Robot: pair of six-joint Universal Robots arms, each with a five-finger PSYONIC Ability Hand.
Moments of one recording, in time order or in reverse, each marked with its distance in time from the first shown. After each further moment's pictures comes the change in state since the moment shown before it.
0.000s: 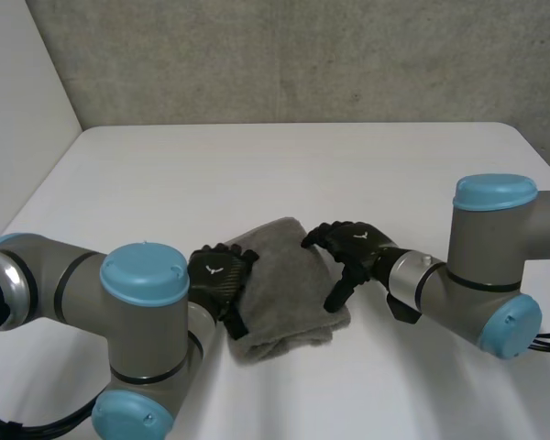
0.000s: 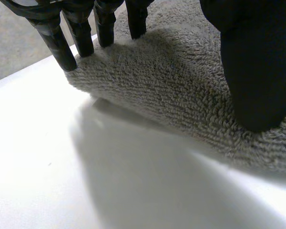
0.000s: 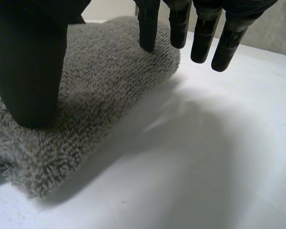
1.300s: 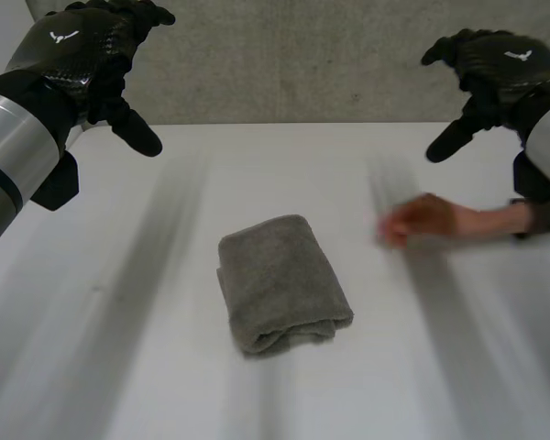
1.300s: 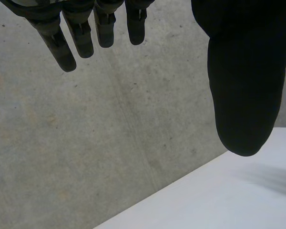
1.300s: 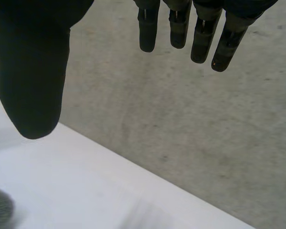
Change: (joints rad) left arm 0.244 0.598 0.219 -0.298 0.226 -0.064; right arm -0.117 -0.553 -0.066 0.155 0.268 0.075; left_hand -0.005 -0.006 -0.004 -0.003 0.000; right_hand 0.000 0.000 0.000 0.000 -0.001
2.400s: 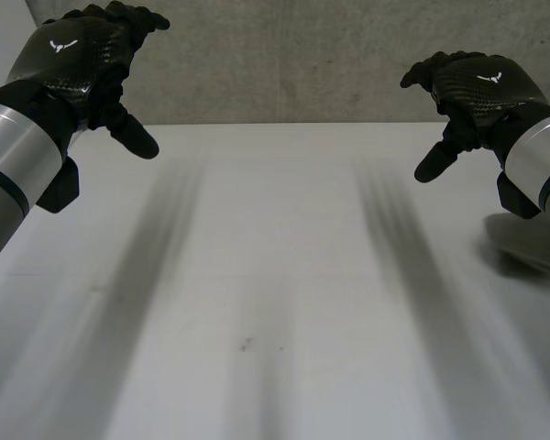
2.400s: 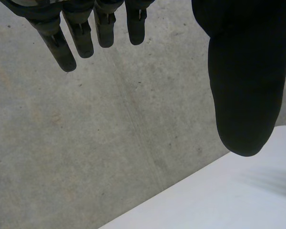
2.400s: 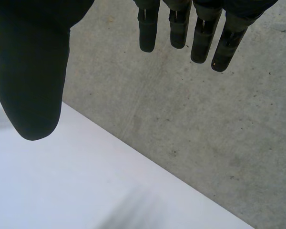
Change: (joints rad) left arm 0.021 0.003 -0.052 0.065 0.007 0.006; right arm 0.023 0.009 0.043 -0.026 -0.016 -0.091; left_hand 0.000 0.000 0.000 0.000 0.000; right_hand 0.000 0.000 0.000 0.000 -0.003
